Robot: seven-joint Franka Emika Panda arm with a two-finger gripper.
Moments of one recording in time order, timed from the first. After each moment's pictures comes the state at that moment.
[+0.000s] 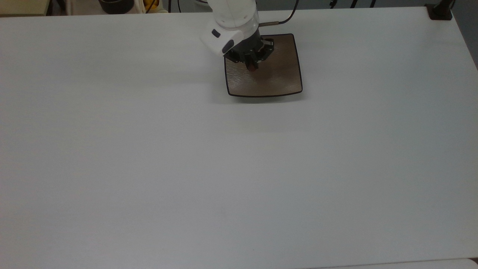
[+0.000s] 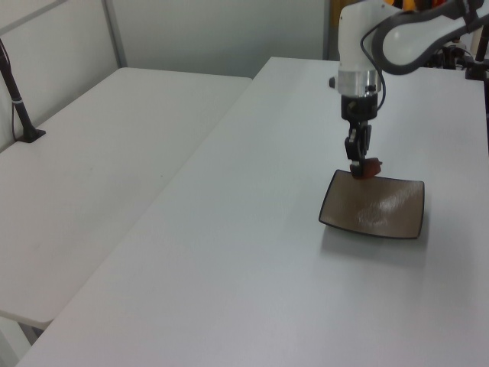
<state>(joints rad) 0.07 0.10 0.18 -2.01 0.23 2.02 0.09</state>
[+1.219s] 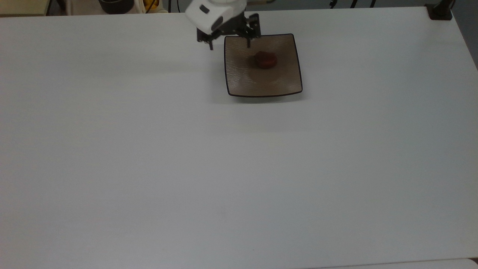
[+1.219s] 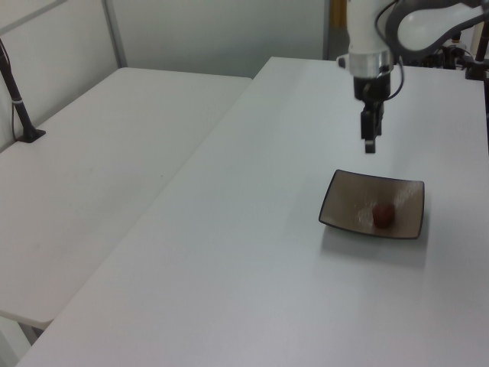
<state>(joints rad) 0.02 -0.01 0.18 -1.99 0.04 1.87 0.04</state>
